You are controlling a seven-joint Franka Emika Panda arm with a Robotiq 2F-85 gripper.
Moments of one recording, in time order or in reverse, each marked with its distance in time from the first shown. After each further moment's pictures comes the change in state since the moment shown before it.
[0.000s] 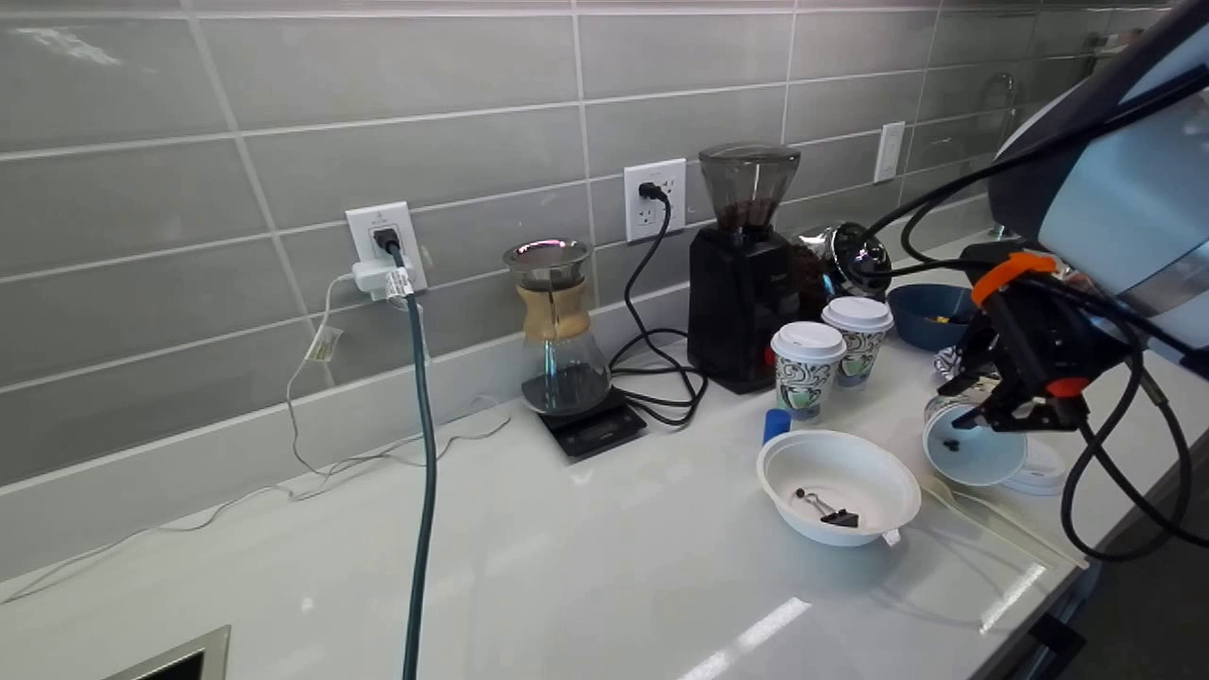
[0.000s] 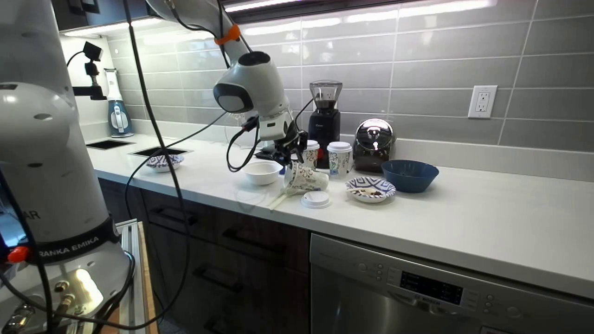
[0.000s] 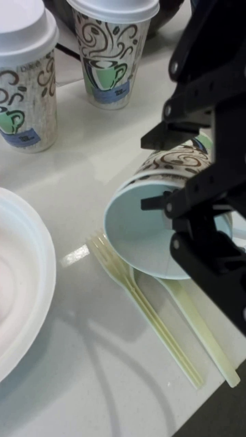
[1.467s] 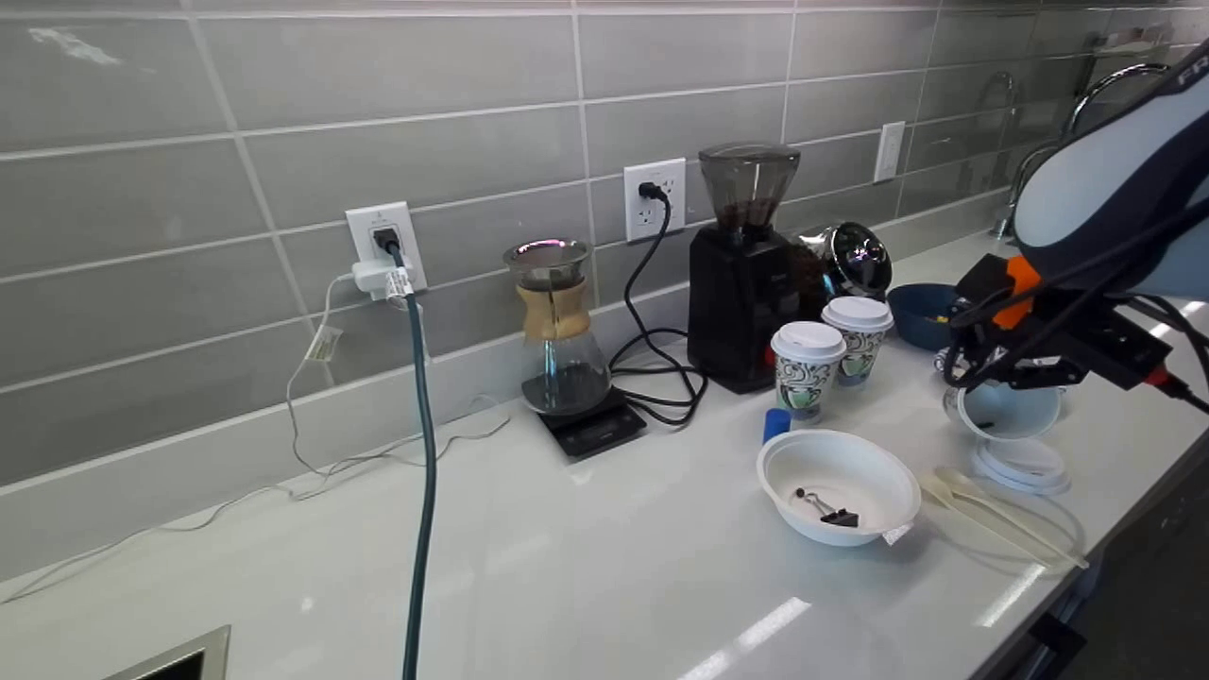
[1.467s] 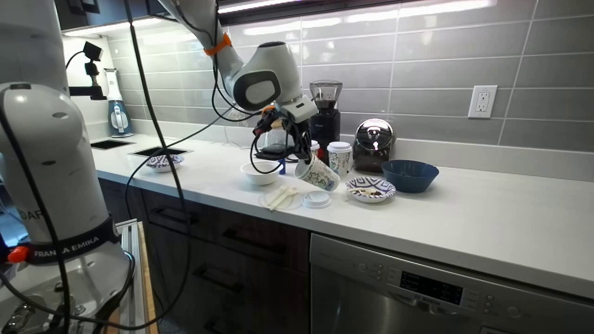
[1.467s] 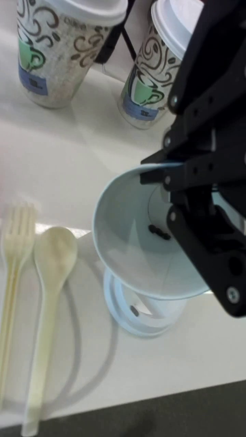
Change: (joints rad) arm 0.137 0.019 -0.269 0.049 -0.878 -0.097 0.089
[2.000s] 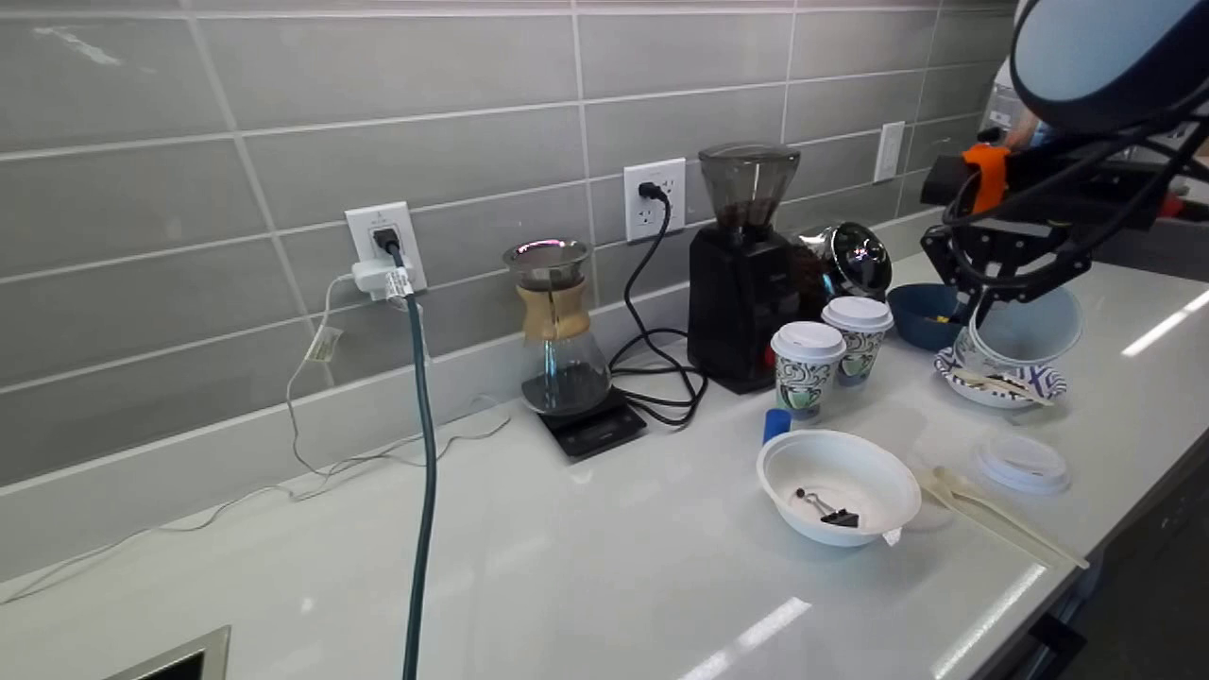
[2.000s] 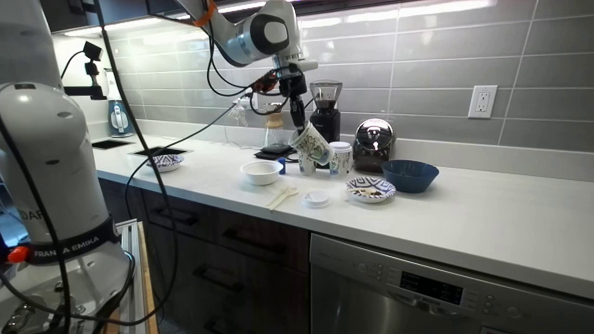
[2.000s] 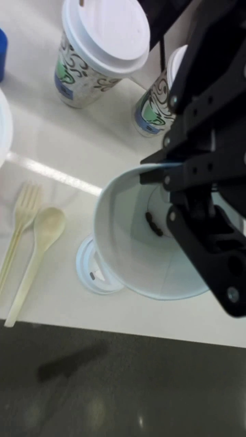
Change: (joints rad) arm 0.029 -0.101 0.037 0.252 -0.454 -0.588 0.270
